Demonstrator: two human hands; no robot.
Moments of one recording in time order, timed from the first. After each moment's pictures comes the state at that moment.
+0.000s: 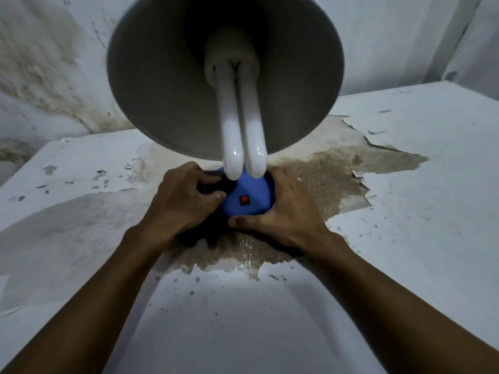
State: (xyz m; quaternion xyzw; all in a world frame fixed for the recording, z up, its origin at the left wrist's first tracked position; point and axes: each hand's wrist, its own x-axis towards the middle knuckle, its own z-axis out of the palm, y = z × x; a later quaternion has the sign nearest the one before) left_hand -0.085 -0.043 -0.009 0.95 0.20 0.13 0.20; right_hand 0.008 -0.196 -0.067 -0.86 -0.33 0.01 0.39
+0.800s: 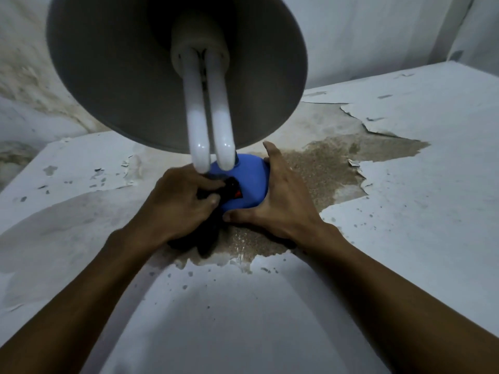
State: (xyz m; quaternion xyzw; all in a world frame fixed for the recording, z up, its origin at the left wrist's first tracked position) left_hand -0.091 -0.045 -0.010 0.98 0.12 0.11 0.15; right_hand 0.011 -0.197 -0.070 -0.83 -0.33 0.03 0.44
